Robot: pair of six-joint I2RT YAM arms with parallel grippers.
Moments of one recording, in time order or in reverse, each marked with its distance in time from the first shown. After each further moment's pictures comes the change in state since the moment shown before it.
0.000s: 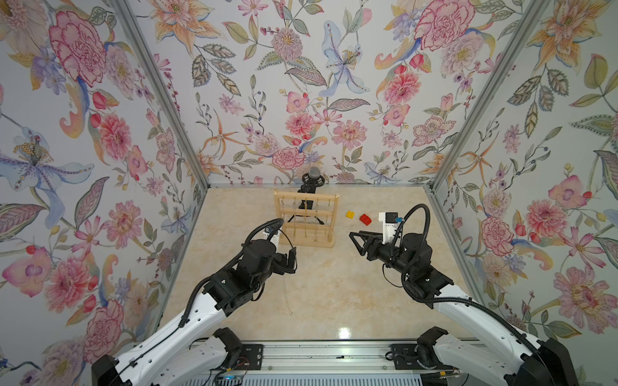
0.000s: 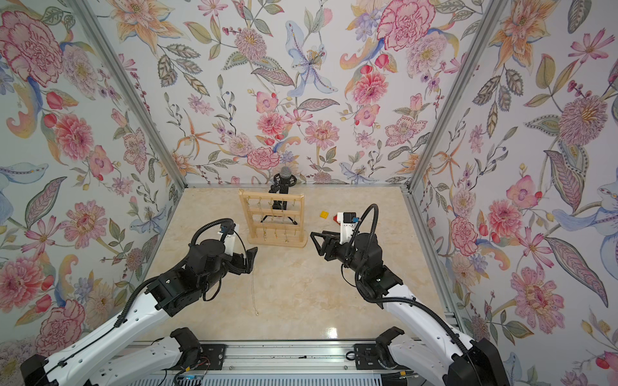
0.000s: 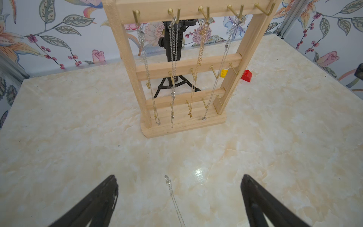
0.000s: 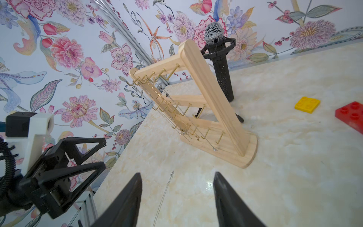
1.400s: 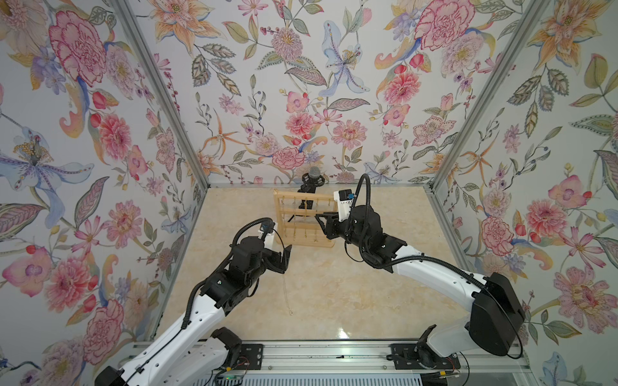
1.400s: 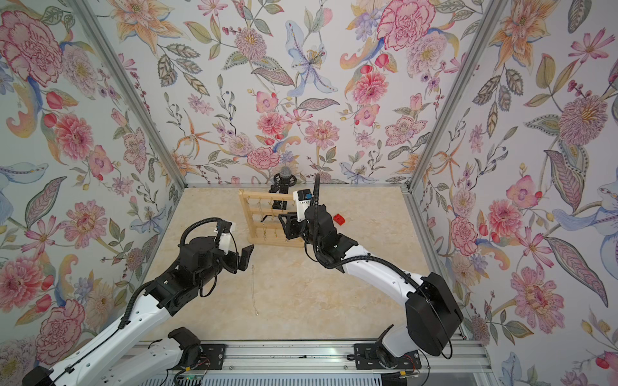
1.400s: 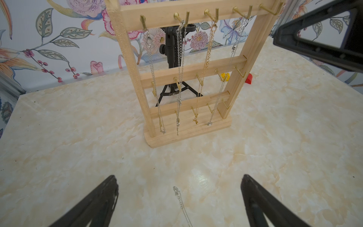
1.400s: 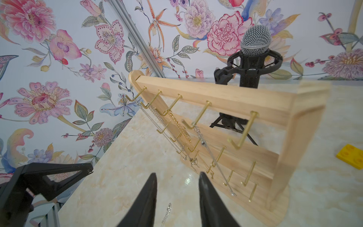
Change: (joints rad) left arm 0.157 -0.036 -0.086 0.116 0.176 0.115; right arm 0.247 0.511 0.498 -0.099 0.281 -0.150
